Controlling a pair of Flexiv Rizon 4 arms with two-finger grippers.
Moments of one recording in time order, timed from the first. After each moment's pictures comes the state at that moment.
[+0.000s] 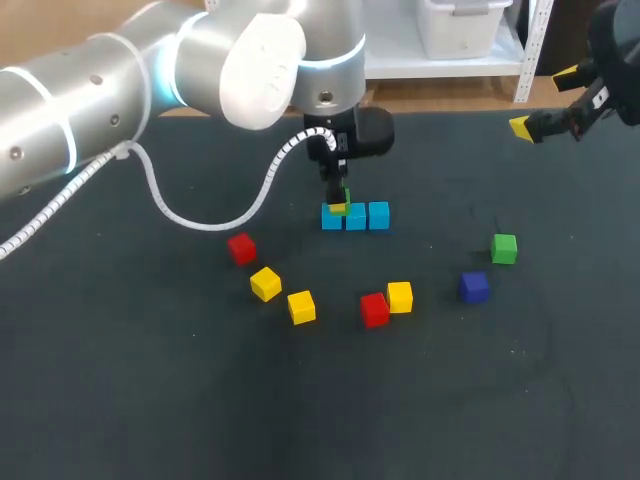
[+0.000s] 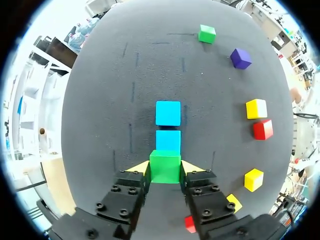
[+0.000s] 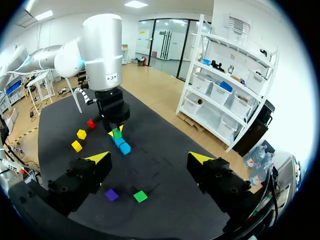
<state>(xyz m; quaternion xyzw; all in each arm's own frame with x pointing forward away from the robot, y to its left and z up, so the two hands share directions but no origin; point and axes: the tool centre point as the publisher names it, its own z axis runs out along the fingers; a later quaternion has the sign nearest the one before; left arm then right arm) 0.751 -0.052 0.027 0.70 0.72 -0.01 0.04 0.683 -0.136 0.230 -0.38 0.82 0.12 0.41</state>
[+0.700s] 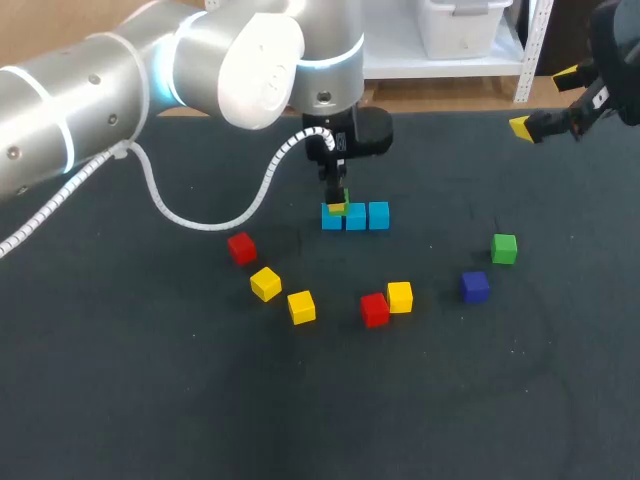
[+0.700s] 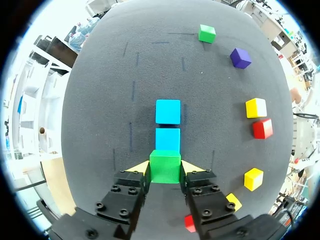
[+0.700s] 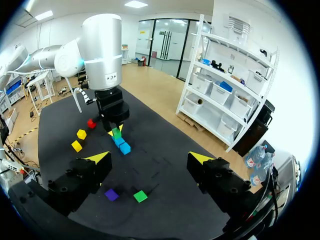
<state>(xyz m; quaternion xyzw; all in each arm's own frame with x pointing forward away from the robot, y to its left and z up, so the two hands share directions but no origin) 0.751 -0.050 0.028 0.70 0.72 -0.01 0.04 0.683 -0.136 0.230 -0.38 0.82 0.12 0.41</state>
